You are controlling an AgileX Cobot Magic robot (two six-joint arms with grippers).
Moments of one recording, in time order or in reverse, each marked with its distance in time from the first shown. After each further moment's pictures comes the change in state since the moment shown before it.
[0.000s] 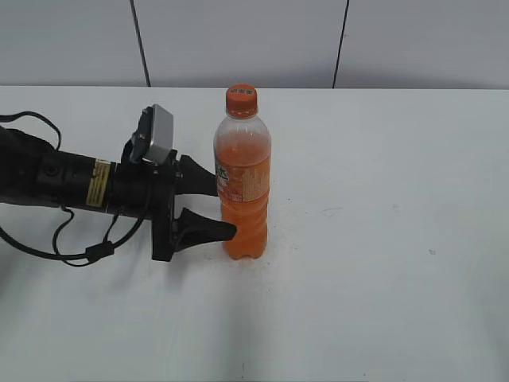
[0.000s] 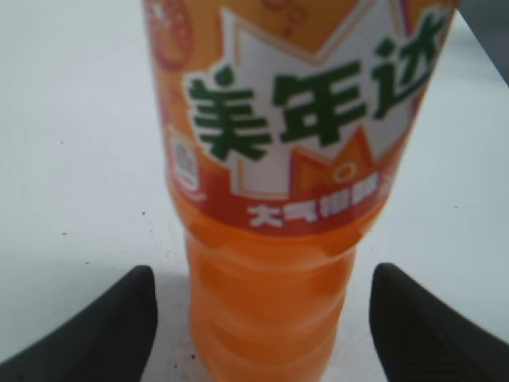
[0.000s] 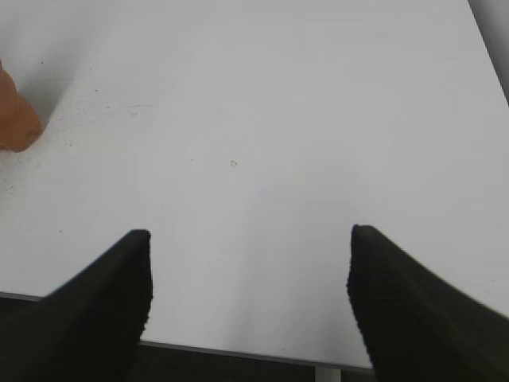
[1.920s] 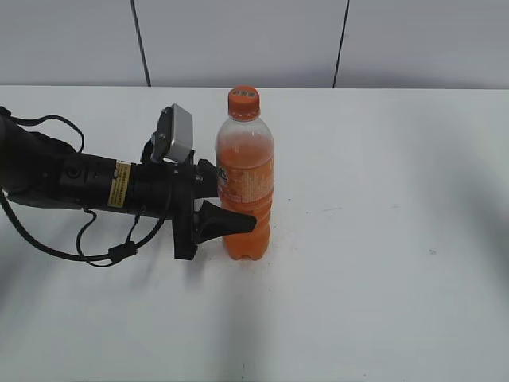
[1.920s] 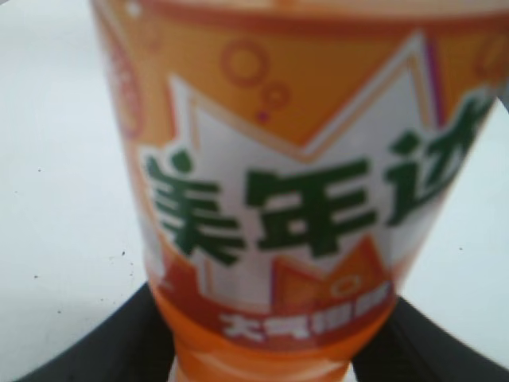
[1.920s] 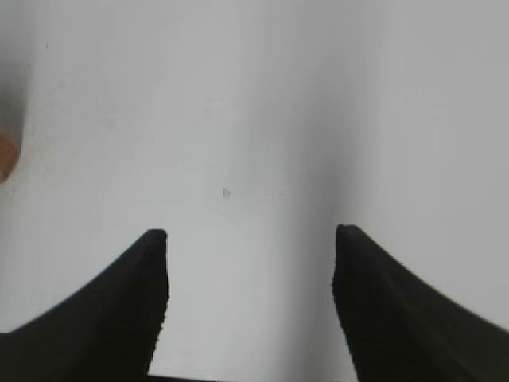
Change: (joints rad) left arm -0.067 0.026 -0.025 -0.075 0.003 0.000; right arm 0.000 1.255 -0.879 -0.015 0.193 0.026
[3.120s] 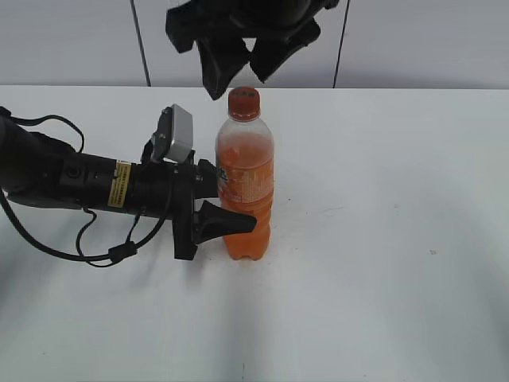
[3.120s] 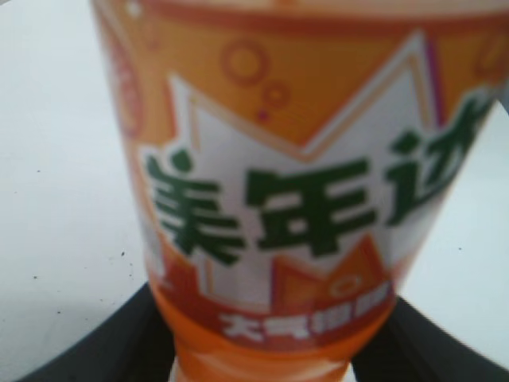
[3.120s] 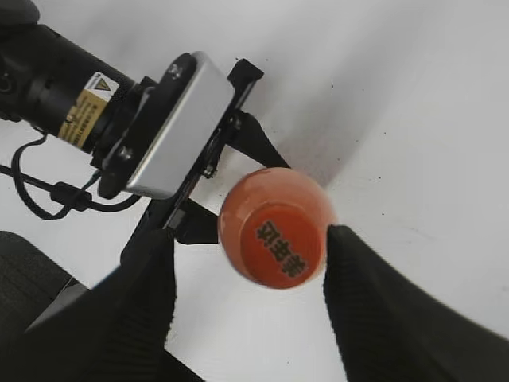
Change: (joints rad) left arm 0.000 0.000 0.000 0.001 -0.002 0.000; right arm 0.671 0.614 -0.553 -0.017 0.005 0.143
